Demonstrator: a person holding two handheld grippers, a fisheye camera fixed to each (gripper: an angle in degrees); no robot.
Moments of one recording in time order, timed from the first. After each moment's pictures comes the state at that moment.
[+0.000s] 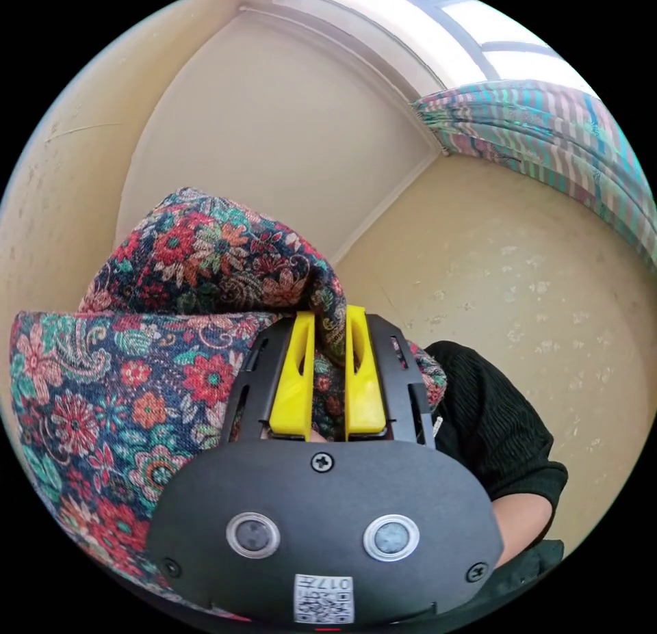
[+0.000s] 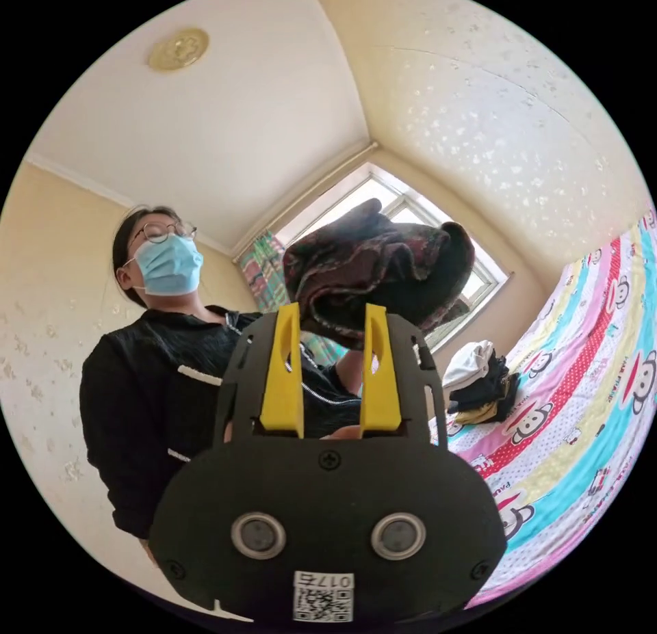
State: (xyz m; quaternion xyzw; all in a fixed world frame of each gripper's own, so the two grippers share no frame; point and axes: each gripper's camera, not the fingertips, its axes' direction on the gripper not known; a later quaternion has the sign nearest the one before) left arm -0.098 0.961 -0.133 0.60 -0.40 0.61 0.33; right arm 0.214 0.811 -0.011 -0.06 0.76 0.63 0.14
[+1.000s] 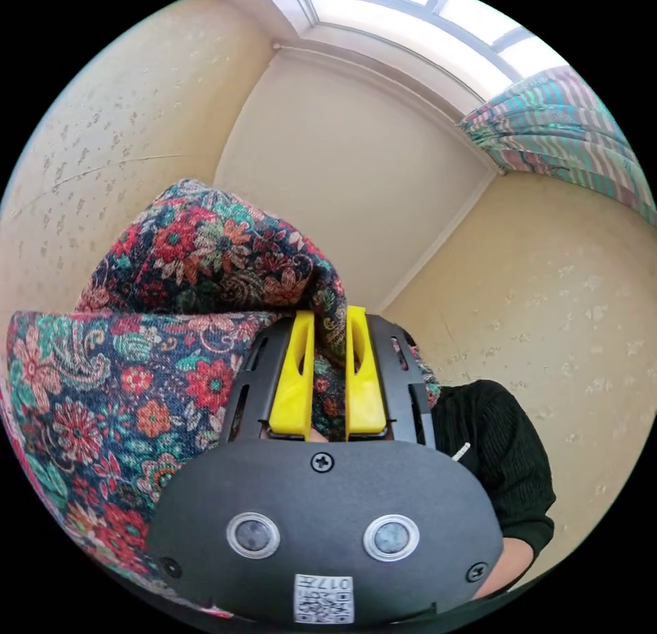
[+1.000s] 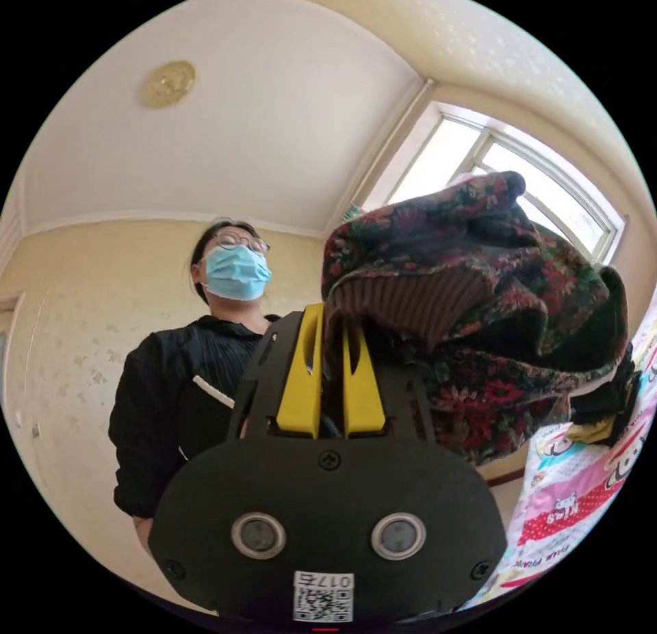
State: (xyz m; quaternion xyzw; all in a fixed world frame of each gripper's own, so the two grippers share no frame) left arm -0.134 0.883 -0.259 0.74 -0.38 0.50 0.24; right arm 0.135 0.896 -0.054 0.15 0.68 0.64 0.31
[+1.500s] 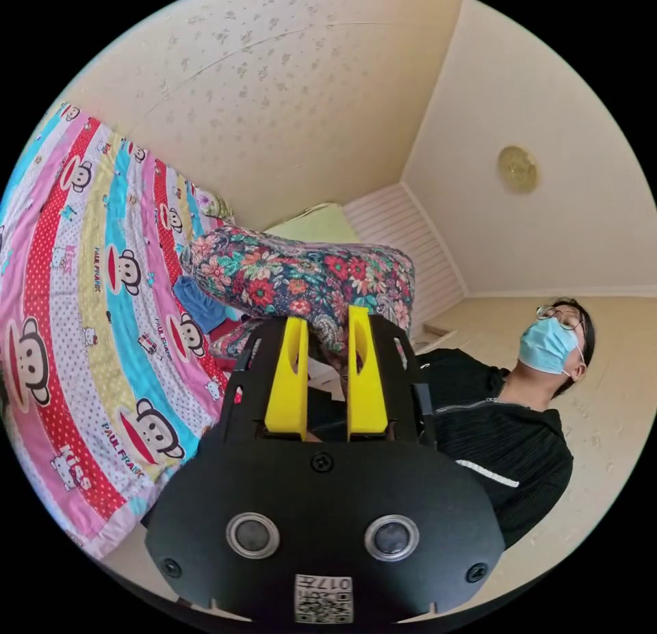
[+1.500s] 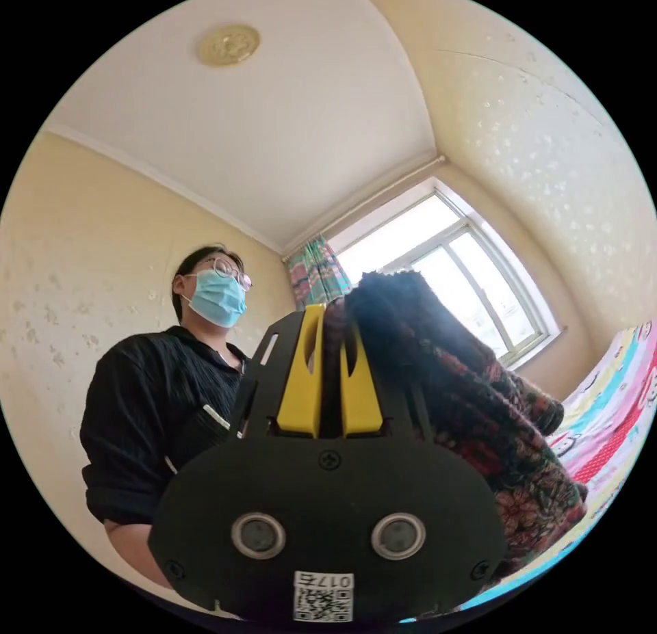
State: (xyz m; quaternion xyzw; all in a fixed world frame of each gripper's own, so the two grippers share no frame) left arm -0.227 0.834 -0.403 0.85 -0.35 -0.04 0.40; right arm 0.198 0.799 -0.096 -0.10 0.74 0.61 0.26
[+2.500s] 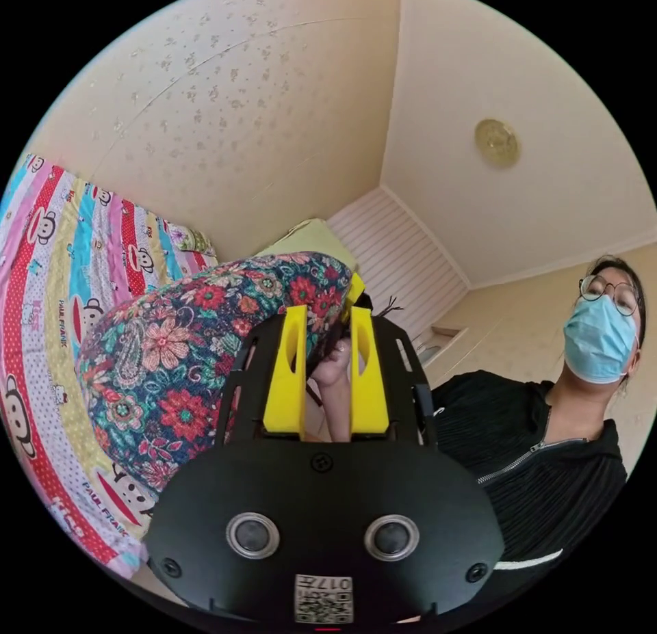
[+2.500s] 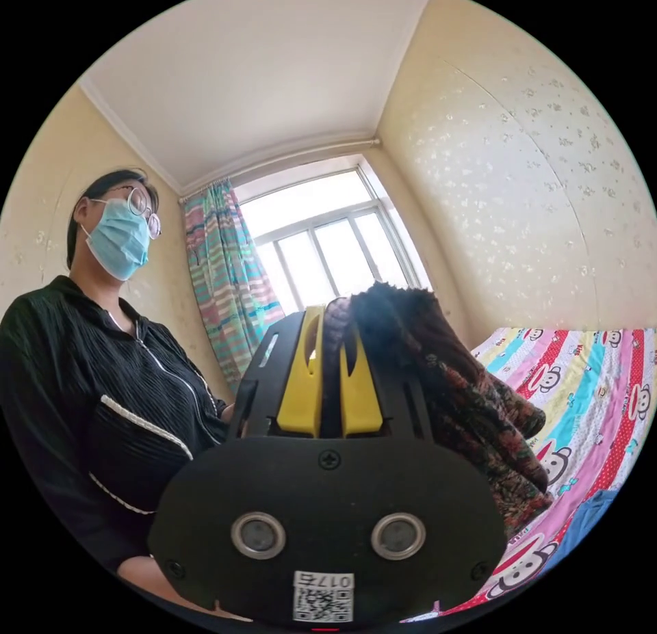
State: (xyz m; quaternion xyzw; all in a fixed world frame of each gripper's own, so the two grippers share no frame) left arm -0.330 0.585 -0.605 0.83 -0.42 -0.01 0.36; right arm 0.226 0.865 -0.032 -0.29 0.73 0.61 0.06
